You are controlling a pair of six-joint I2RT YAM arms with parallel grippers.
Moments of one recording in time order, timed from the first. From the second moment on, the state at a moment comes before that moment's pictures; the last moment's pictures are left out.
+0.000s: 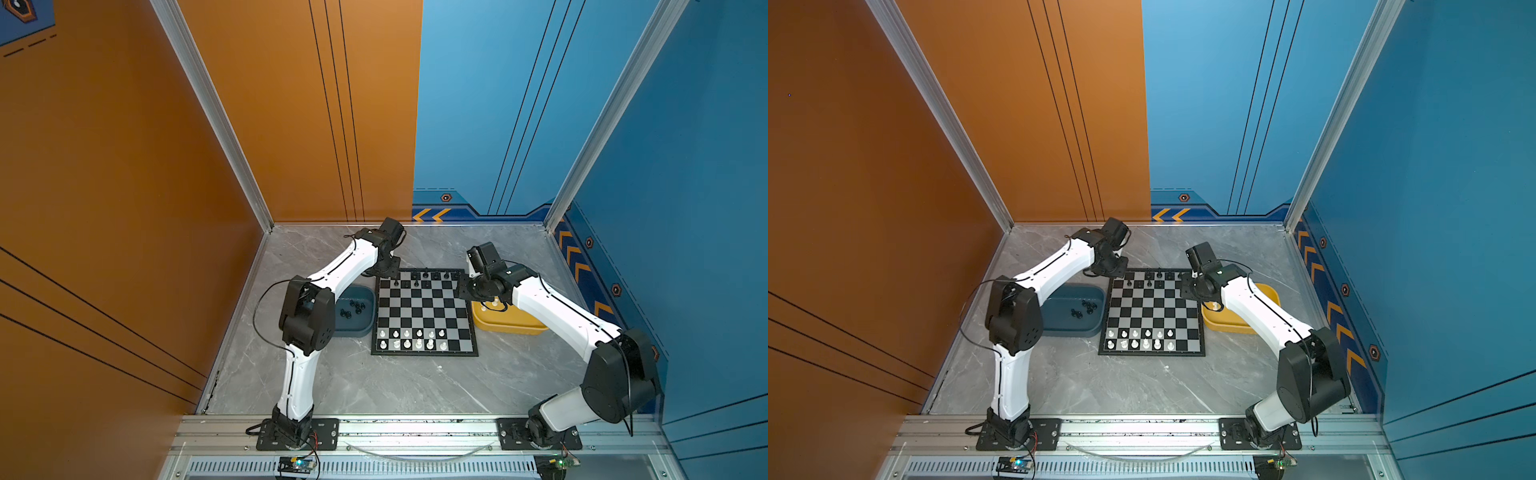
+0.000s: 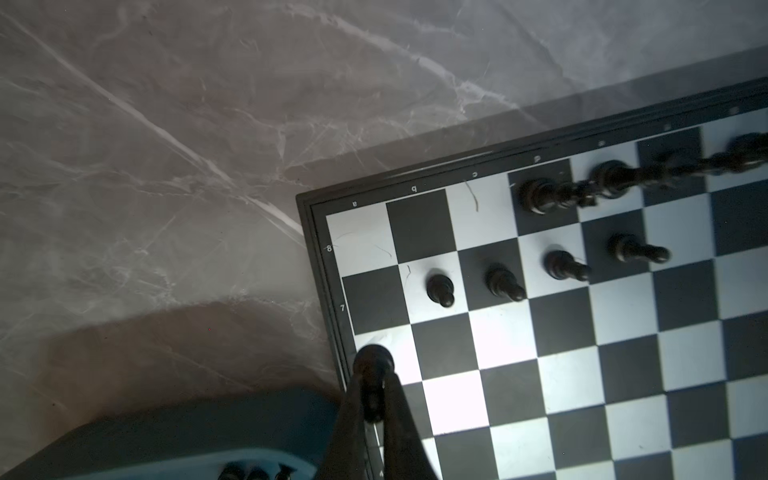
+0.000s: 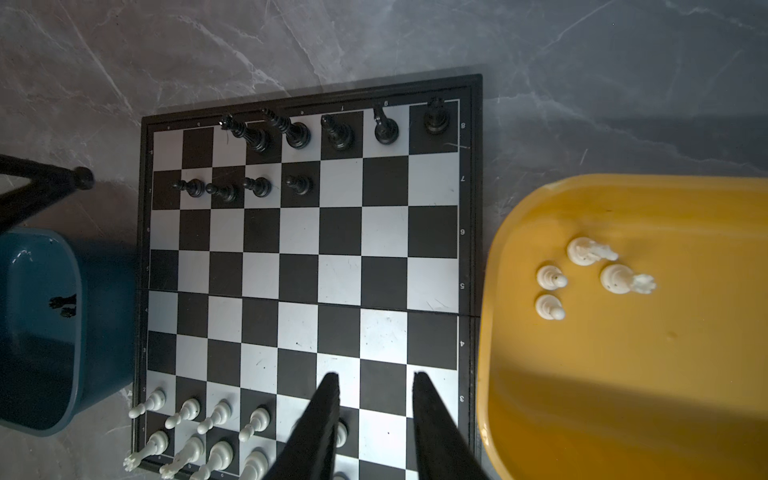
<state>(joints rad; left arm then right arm) -0.48 2.13 1.88 -0.99 -0.12 -0.25 0.43 1.50 1.17 -0.69 -0.01 0.50</state>
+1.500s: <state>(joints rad) -0.47 2.29 1.98 -1.06 -0.09 -0.24 0.39 1.45 1.13 -0.69 -0.02 0.50</state>
